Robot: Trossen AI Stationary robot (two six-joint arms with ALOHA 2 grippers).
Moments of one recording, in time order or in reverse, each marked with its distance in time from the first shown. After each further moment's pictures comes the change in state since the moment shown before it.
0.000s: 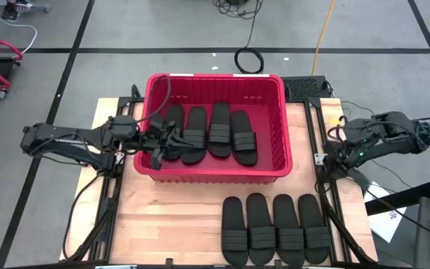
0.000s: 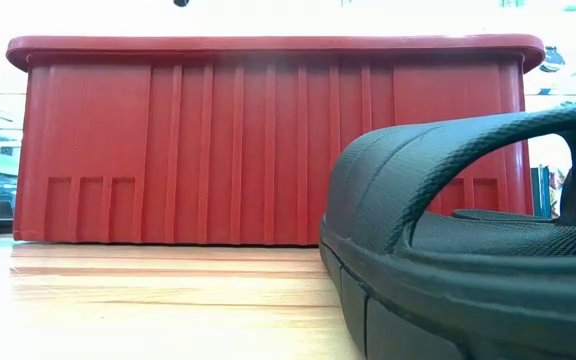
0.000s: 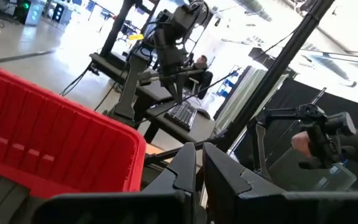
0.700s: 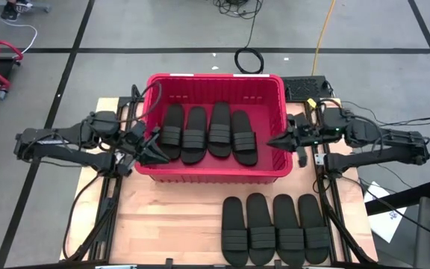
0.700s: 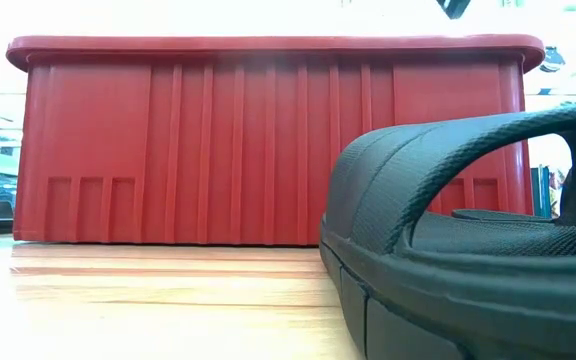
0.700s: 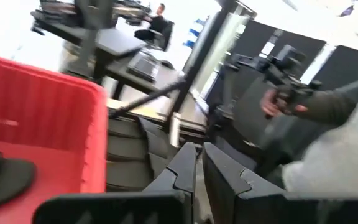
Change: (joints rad) left arm 0.044 -0.215 0.000 -0.338 0.301 0.114; right arm -0.262 0.125 -0.248 0.969 0.314 -0.135
